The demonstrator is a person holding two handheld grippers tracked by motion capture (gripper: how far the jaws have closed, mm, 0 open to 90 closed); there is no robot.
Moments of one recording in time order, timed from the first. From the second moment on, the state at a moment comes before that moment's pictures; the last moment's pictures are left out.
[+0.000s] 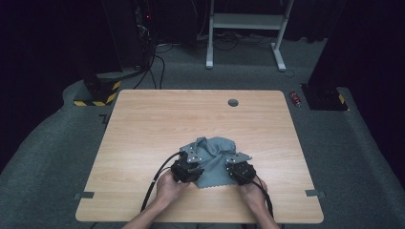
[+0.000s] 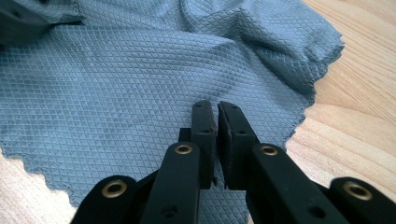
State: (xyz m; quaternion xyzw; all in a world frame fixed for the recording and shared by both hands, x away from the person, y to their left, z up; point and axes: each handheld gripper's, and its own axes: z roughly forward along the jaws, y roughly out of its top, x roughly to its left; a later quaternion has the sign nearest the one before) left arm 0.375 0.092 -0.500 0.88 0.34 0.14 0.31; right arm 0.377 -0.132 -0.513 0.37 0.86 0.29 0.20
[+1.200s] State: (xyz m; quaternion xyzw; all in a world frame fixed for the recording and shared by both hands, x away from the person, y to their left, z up) left arm 0.334 0.138 -0.496 0.85 0.37 0.18 0.32; right arm 0.340 -0.152 -0.505 0.39 0.84 0.32 0.18
